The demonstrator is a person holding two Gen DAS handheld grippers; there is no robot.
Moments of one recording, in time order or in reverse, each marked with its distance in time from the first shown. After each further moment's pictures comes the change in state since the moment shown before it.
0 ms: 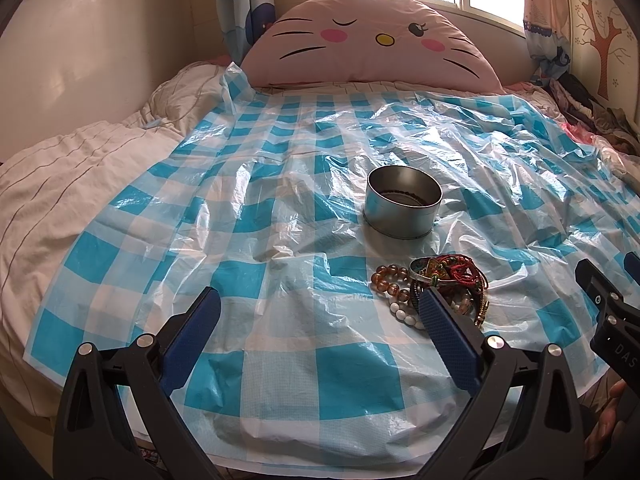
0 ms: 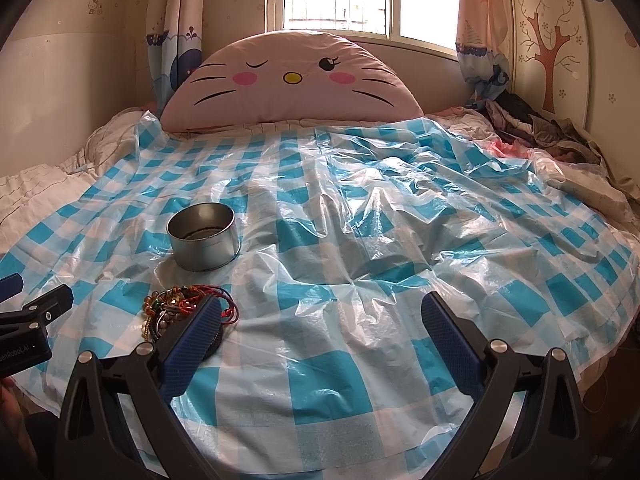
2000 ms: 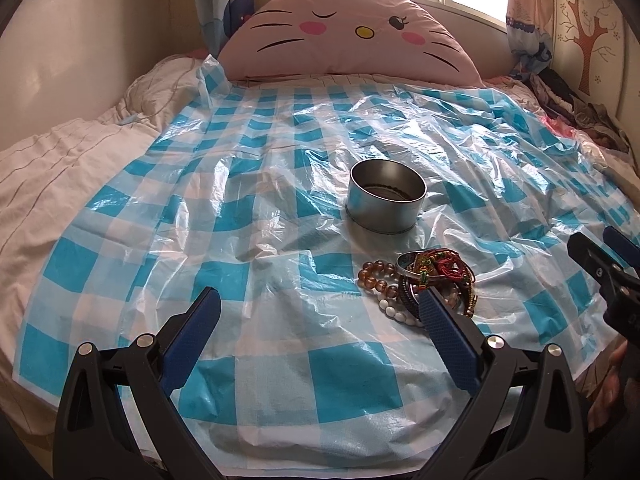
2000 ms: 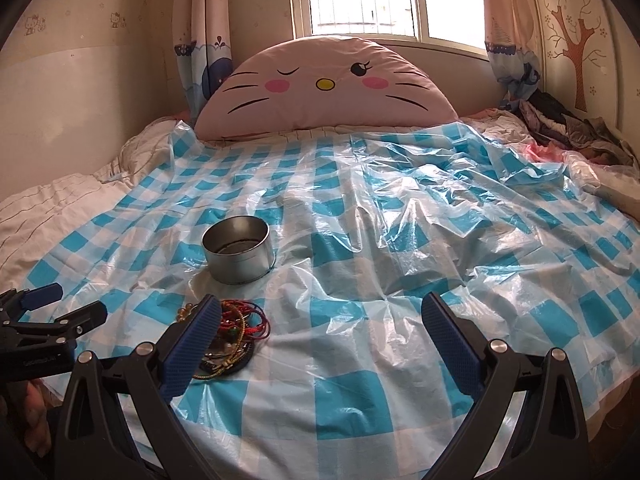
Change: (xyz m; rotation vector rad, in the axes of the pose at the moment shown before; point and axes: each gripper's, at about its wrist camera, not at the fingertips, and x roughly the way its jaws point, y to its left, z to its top) left arm 0.009 0.007 0.007 0.012 0.069 -0.117; right arm 0.008 -0.006 0.019 0.008 0.042 0.142
